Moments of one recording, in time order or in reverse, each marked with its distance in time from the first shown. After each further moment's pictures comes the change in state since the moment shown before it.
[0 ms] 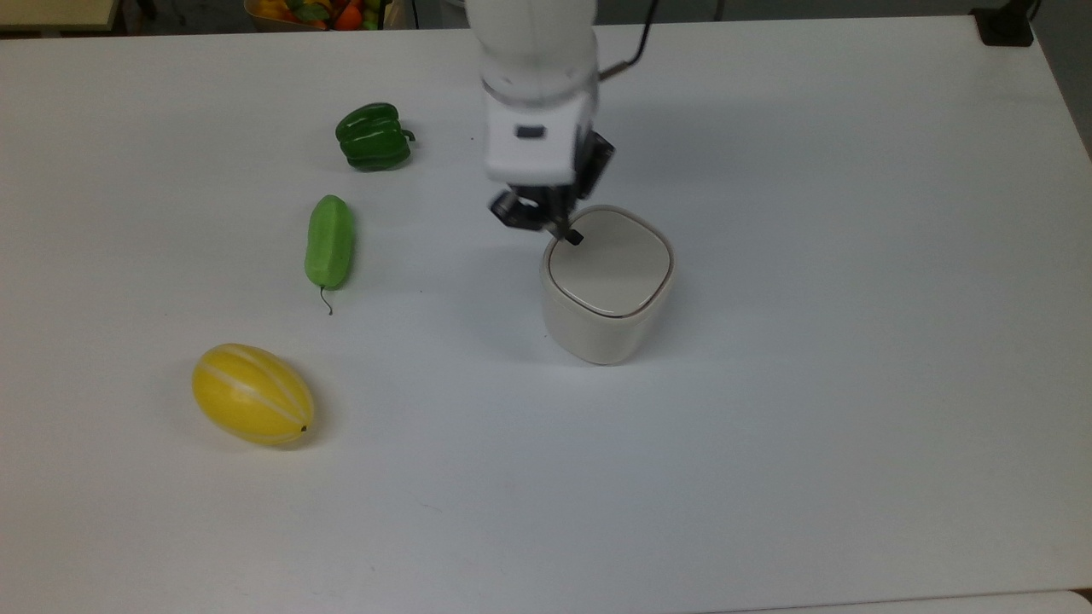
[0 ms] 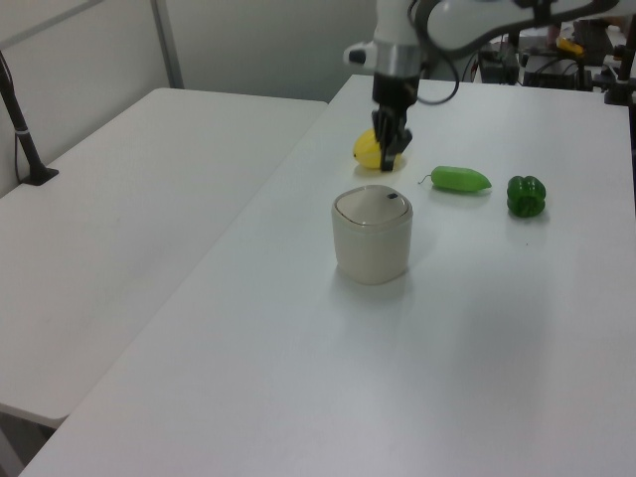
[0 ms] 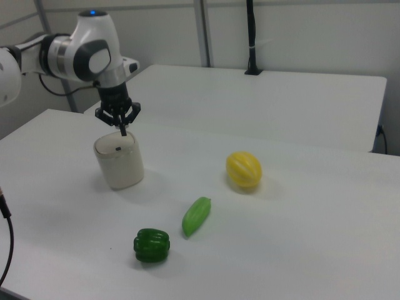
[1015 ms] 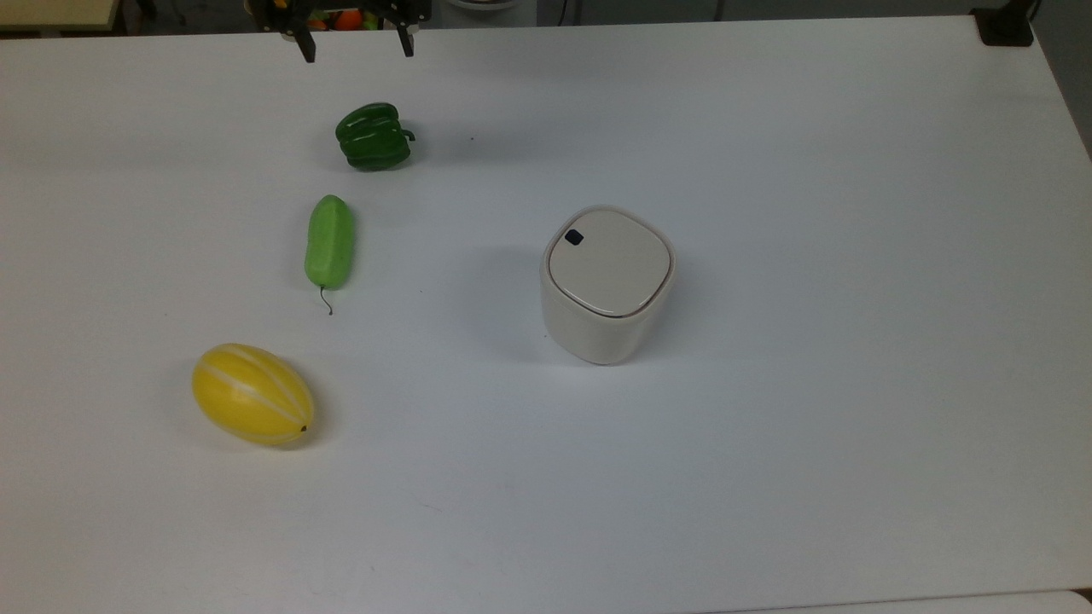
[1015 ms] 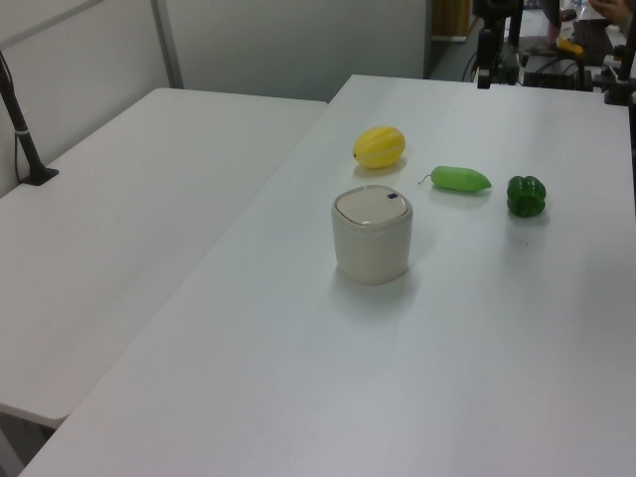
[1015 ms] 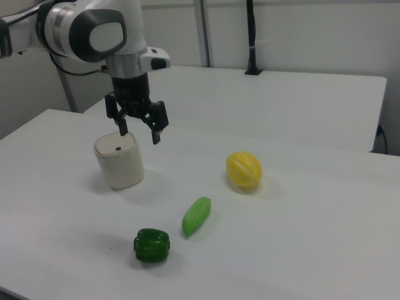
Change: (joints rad) arm -0.416 -0.326 0.169 -0.216 -0.077 -0.223 0.399
